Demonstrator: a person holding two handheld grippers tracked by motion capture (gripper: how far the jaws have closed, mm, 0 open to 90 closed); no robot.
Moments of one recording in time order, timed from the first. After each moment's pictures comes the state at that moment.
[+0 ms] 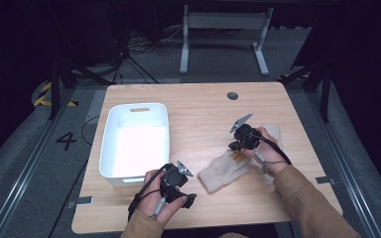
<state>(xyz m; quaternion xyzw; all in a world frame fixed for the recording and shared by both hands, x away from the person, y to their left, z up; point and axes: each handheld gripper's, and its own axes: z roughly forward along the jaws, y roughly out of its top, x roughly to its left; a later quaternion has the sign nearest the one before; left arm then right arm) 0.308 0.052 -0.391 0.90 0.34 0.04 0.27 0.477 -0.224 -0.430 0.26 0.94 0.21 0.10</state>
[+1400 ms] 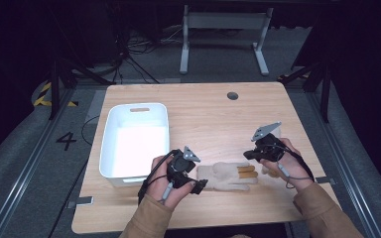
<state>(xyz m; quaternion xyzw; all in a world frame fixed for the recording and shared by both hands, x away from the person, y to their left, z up) 0.333 0.037 -0.374 0.88 0.33 0.05 0.34 0.419 -0.270 -0.398 0.29 0.91 0.28 0.10</state>
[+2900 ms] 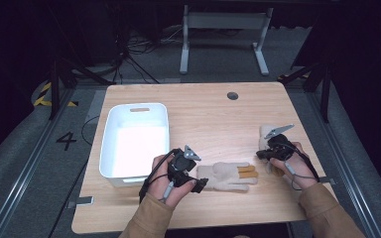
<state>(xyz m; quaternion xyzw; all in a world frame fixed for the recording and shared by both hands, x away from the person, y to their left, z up) 0.336 0.033 -0.376 0.88 0.32 0.04 0.34 0.435 -0.320 -0.437 0.39 0.88 0.25 0.10</state>
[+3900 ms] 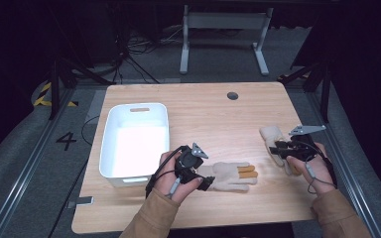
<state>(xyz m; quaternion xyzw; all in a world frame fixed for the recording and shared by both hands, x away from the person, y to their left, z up) 0.342 0.019 -0.372 0.89 0.30 0.04 0.34 0.414 -0.365 -0.408 0.43 0.82 0.35 0.17</state>
